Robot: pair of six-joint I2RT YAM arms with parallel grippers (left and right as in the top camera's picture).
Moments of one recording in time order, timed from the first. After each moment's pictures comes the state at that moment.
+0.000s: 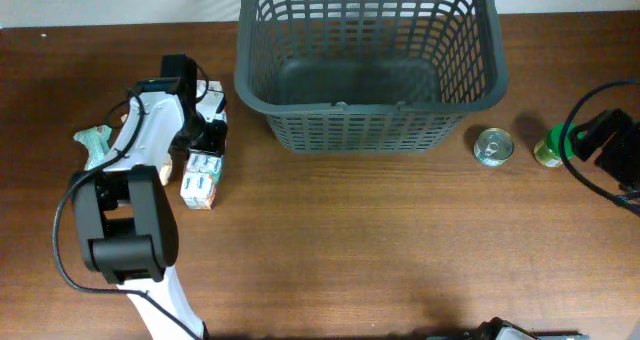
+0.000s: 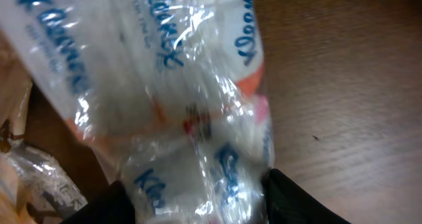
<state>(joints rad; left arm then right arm) 0.03 2.05 1.54 -0.95 0.04 0.24 -0.51 1.31 1.81 -1.53 -0.21 0.23</state>
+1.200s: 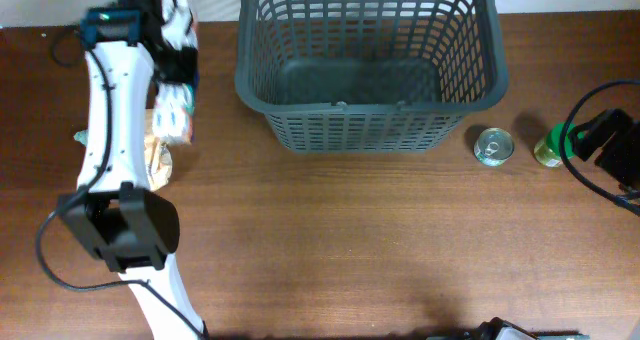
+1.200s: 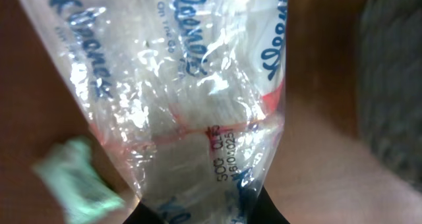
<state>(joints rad) 0.05 2.12 2.28 -1.30 -0.03 0.20 -0.51 1.31 1.81 -1.53 -0.21 0.23</state>
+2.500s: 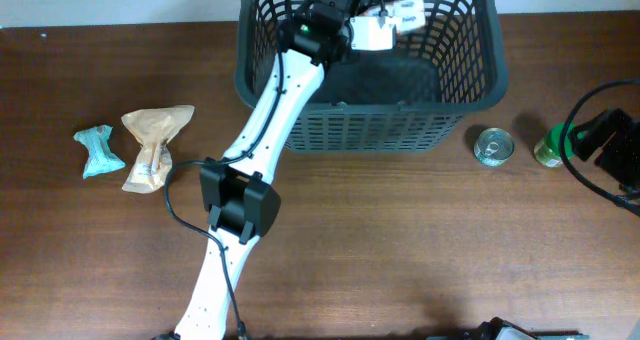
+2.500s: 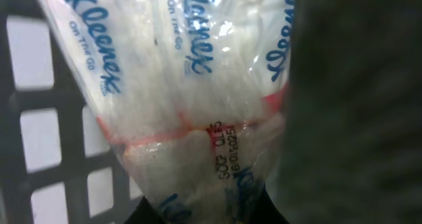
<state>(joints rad) -0.48 2.54 2.70 -0.94 -0.11 1.16 -0.51 1.31 1.81 -1.53 -0.21 0.23</state>
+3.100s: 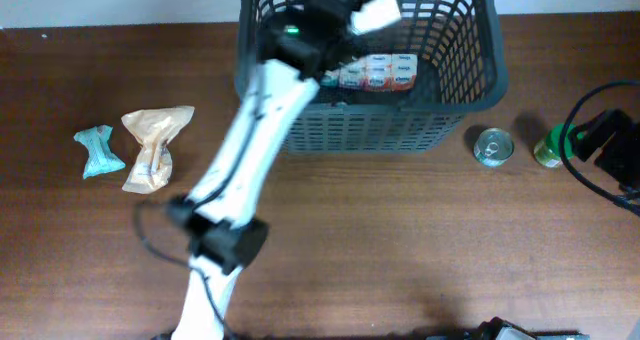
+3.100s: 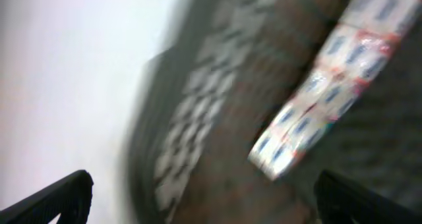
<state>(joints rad) -0.53 2.21 2.70 -1.17 -0.34 0.74 -0.51 1.31 1.81 -1.52 -0.21 0.23</state>
